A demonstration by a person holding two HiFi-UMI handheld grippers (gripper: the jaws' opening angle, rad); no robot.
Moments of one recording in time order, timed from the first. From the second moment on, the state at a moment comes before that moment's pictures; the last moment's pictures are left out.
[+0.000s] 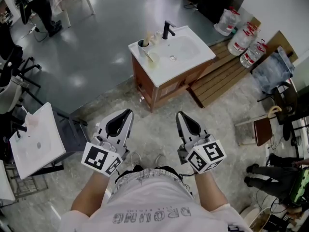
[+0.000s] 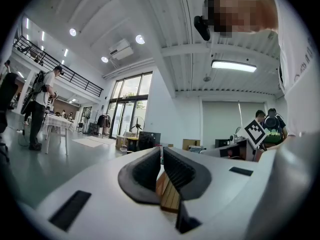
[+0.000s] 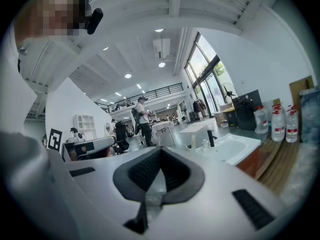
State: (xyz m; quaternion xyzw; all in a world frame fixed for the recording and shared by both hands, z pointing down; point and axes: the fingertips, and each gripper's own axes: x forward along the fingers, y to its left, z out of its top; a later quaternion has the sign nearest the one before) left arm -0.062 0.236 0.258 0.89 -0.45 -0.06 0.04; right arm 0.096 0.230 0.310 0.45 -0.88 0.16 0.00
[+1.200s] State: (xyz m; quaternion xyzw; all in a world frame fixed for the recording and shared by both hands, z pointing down) left arm -0.058 0.231 0.265 0.89 -0.45 -0.06 0.05; right arm 0.094 0.227 0.310 0.45 -0.88 0.16 0.00
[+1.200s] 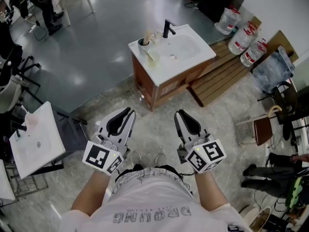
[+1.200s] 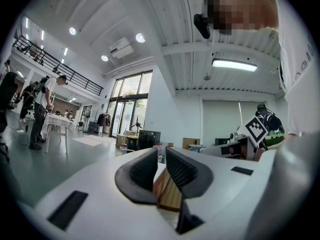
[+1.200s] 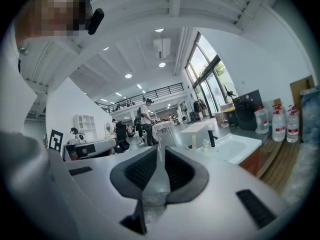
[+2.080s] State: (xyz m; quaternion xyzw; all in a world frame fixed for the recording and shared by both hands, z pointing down) left arm -0.055 0.230 0.267 0.89 -0.45 -0.05 0.06; right arm 0.095 0.227 0.309 0.44 -0.88 0.17 0.00
